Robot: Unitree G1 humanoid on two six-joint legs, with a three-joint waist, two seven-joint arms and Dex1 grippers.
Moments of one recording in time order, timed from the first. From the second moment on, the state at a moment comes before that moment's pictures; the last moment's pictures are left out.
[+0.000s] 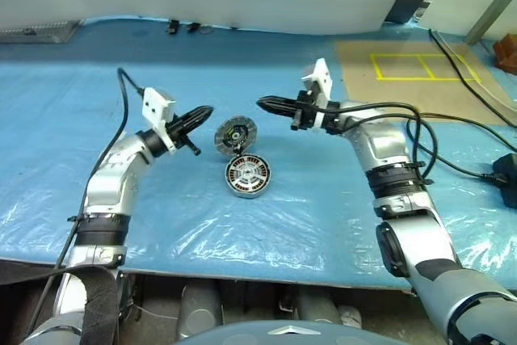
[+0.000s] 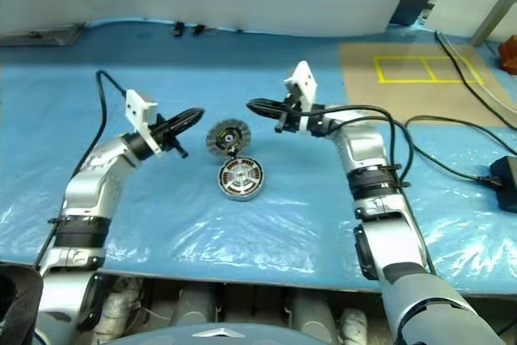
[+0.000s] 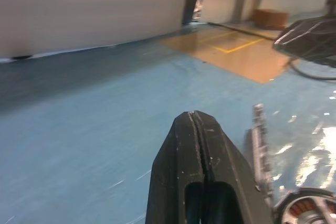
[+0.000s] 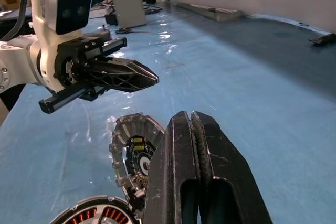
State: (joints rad) left arm -0.51 0.40 0.10 0.21 -0.41 0.20 -0.88; right arm -0.81 -0.34 0.04 0.35 0.30 0.37 1.08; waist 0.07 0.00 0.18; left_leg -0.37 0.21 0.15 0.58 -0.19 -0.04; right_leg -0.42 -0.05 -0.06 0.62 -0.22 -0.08
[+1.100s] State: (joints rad) left arm -0.61 0.38 -0.12 0.18 -0.32 0.20 -1.14; right arm -0.54 -0.66 0.27 0.04 0.32 0.62 1.30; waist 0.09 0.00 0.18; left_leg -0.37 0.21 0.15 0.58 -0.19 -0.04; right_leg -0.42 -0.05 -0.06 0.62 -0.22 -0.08
